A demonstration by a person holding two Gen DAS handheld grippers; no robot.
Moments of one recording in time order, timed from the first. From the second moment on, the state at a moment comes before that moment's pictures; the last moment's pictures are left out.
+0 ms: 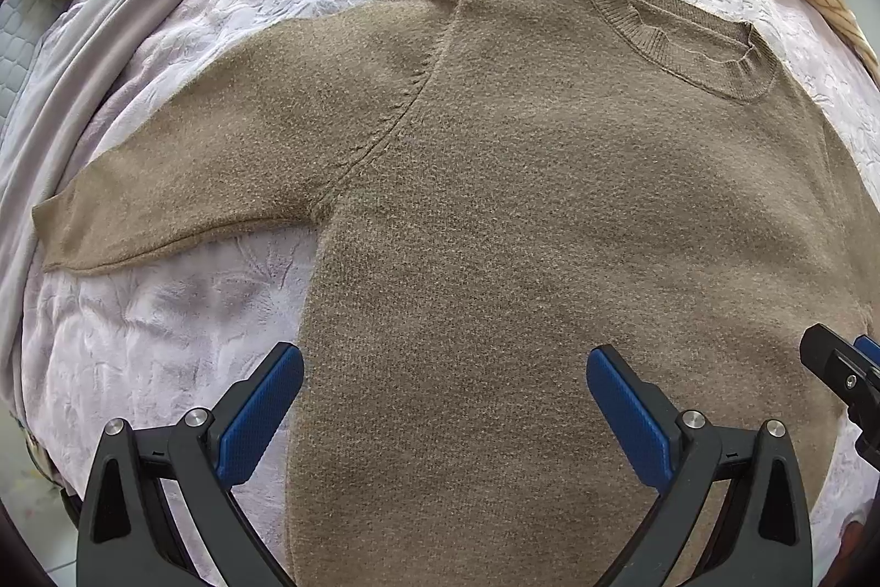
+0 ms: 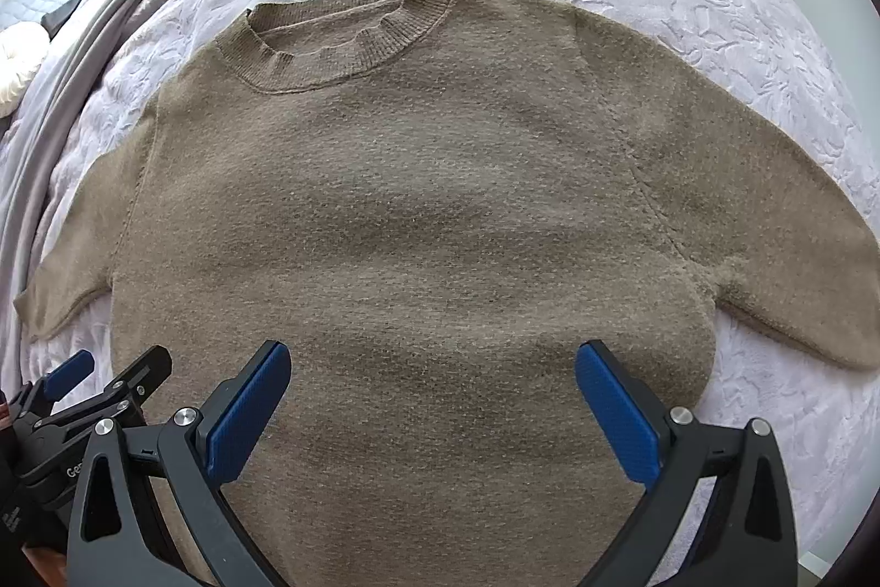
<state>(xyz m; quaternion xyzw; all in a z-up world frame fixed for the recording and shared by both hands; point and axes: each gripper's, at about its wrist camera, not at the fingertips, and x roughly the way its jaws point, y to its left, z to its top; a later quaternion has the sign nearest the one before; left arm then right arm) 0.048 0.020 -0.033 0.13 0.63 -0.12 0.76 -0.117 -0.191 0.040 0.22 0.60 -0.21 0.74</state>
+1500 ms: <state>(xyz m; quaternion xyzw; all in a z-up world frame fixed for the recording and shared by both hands) 0.056 0.050 -0.031 0.11 0.63 -0.13 0.76 -0.100 -0.165 0.048 0.20 0.60 -0.21 0.74</state>
